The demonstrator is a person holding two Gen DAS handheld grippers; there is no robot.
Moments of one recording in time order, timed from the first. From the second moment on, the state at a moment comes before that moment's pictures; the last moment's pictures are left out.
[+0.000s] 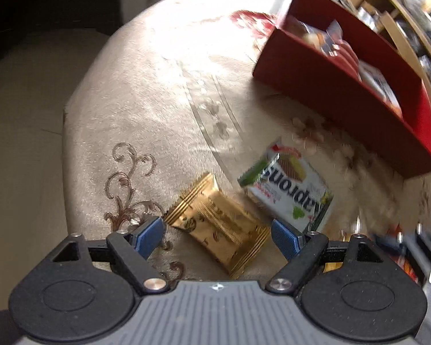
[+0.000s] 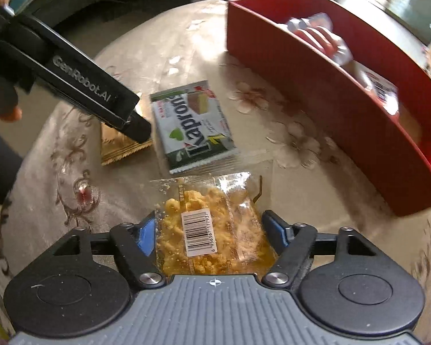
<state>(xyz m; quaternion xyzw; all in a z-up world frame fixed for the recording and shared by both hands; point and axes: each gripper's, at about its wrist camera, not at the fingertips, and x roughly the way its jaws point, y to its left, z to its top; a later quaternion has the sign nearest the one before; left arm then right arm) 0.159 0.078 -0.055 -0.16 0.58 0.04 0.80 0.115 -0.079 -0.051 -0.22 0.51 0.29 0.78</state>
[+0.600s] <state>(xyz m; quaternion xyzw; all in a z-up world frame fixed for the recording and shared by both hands) 0.164 0.039 -0.055 -0.11 0.57 0.00 0.81 0.066 -0.116 -0.015 -0.11 0.52 0.19 0.83</state>
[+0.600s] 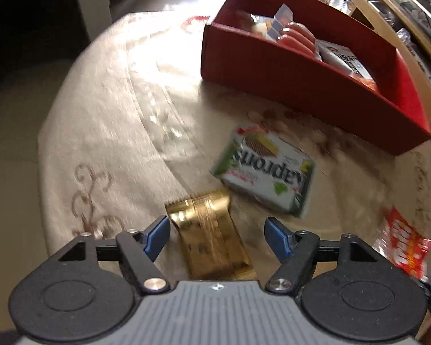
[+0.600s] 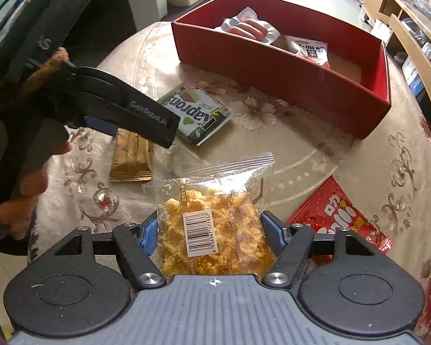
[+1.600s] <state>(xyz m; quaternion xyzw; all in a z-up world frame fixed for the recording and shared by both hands) 0.130 0.012 -0.065 0.01 0.54 0.05 0.84 0.097 -0.126 -0.031 -0.10 0.52 0.14 0.84</state>
